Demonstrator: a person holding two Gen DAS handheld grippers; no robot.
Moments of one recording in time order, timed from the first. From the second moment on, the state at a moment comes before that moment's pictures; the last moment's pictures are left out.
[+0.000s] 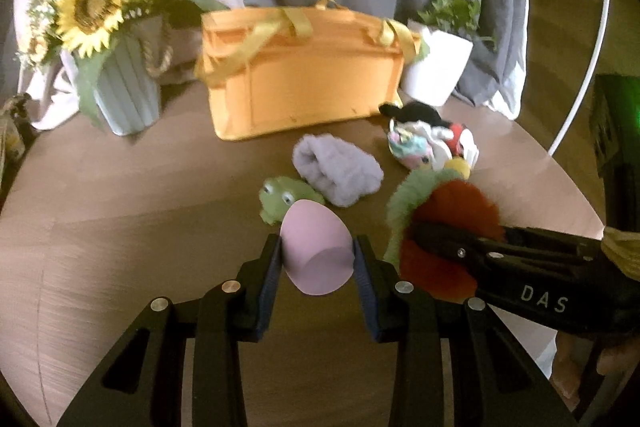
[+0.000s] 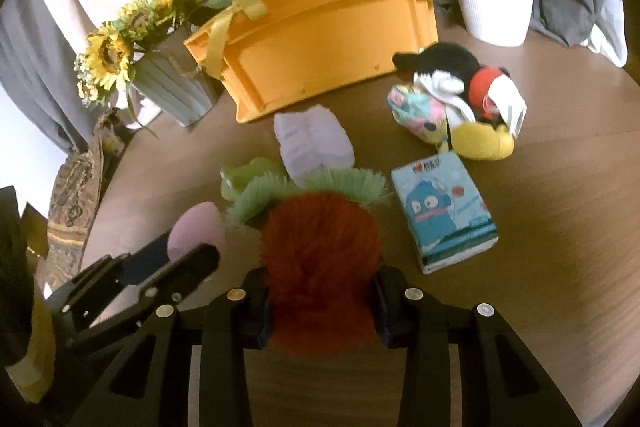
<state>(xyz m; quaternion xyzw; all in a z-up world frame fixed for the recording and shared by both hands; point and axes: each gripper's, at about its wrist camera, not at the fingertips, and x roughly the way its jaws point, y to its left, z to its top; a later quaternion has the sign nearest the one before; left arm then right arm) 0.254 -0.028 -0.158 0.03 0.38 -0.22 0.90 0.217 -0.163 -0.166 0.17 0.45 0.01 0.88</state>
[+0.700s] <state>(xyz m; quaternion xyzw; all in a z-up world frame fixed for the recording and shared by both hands) 0.266 0.012 -0.058 0.01 0.28 -0.23 0.93 0.215 -0.128 -0.066 0.15 0.33 -0.02 0.93</state>
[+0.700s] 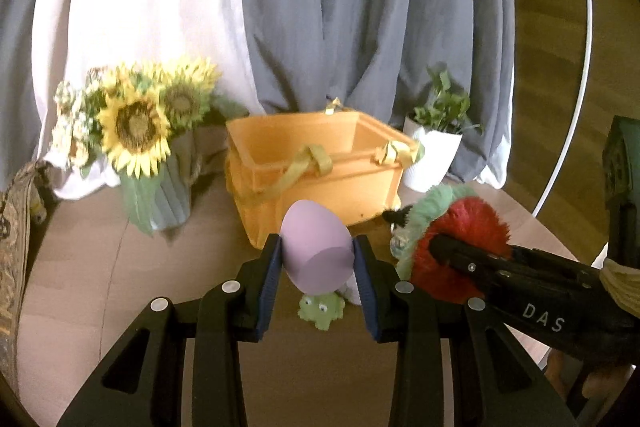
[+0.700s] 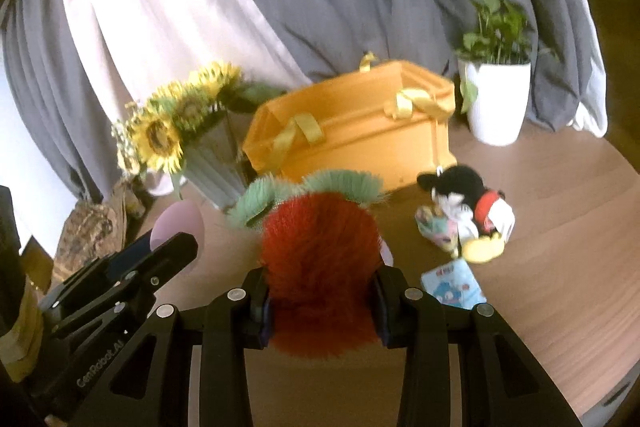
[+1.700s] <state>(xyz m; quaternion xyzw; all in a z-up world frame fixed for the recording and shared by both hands) 0.303 -0.049 0.001 -0.01 0.20 -0.13 0.97 0.277 -0.188 0.000 0.10 0.24 0.06 0.96</state>
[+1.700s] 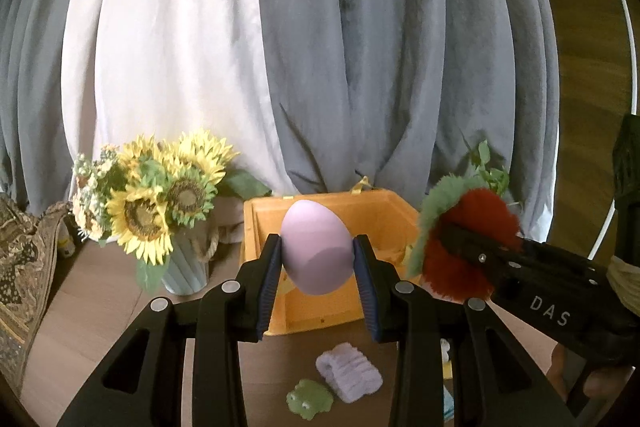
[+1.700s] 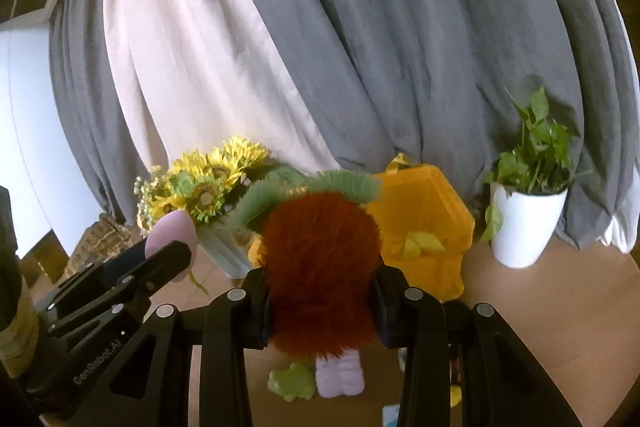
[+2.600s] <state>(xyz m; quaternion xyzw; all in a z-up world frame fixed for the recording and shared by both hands) 0.417 -0.063 -0.008 0.00 0.22 -0.13 0.97 0.378 -0.215 0.000 0.09 0.24 0.07 0.97</state>
